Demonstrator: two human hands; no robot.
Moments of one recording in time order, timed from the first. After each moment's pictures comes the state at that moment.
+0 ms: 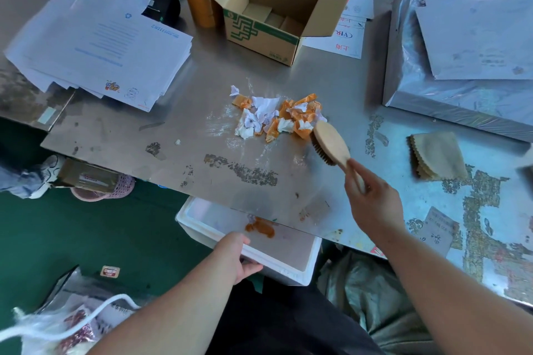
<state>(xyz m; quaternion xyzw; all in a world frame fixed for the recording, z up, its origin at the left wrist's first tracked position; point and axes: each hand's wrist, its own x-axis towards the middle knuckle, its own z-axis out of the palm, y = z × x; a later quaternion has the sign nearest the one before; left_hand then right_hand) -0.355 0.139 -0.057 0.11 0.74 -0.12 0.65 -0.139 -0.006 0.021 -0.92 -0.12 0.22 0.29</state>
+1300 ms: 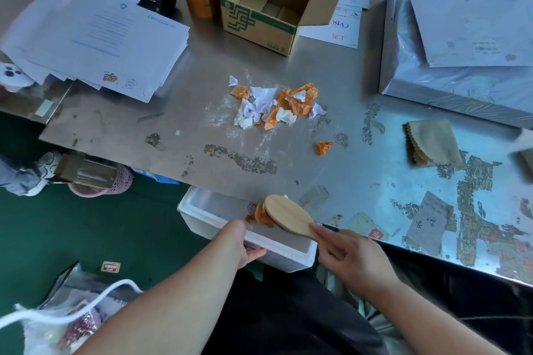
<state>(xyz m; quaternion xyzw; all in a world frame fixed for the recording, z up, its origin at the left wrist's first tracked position) -0.353 0.137 -0.056 0.08 0.73 -0.10 0.67 -0.234 -0.076 0.011 -0.89 -0.30 0.30 0.18</state>
